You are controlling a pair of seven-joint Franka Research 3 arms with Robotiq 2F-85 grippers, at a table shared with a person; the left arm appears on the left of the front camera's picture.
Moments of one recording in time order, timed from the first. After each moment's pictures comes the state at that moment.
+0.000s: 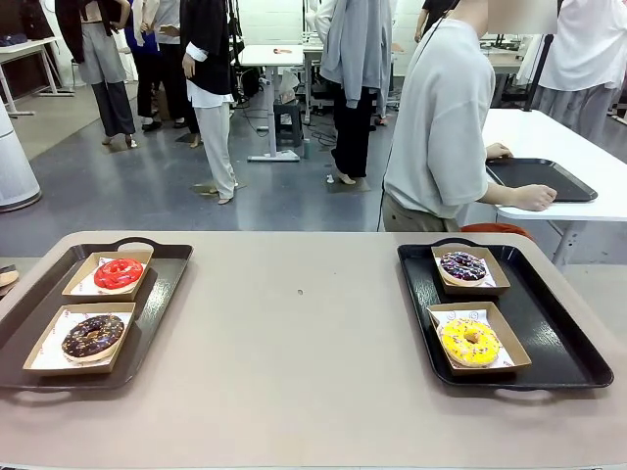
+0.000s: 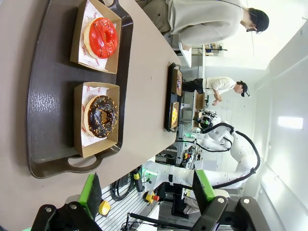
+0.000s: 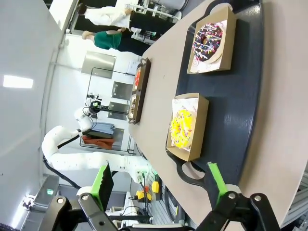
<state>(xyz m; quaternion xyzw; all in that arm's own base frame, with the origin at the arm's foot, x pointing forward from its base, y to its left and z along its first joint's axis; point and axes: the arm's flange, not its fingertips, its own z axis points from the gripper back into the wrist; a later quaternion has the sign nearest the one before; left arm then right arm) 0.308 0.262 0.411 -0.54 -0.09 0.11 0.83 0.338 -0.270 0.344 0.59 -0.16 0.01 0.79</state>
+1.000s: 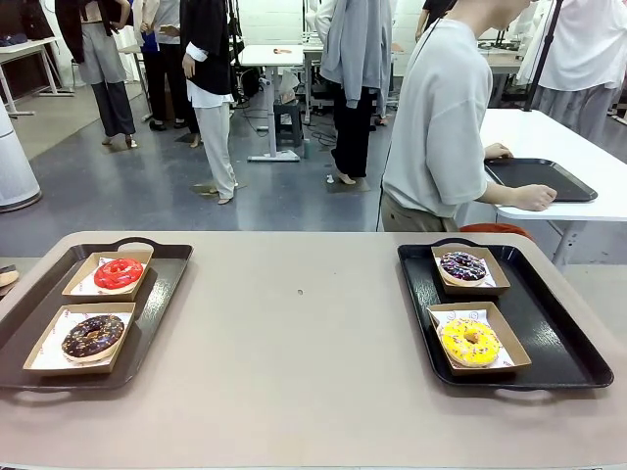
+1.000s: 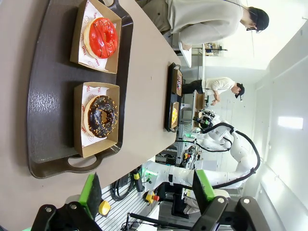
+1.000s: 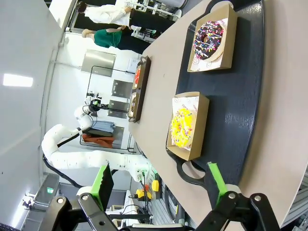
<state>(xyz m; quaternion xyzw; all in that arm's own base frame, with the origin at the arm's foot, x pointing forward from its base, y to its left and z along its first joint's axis) 0.308 0.262 0.411 -0.54 -0.09 0.11 0.83 0.339 -0.269 0.344 0.59 -0.16 0.01 0.79</state>
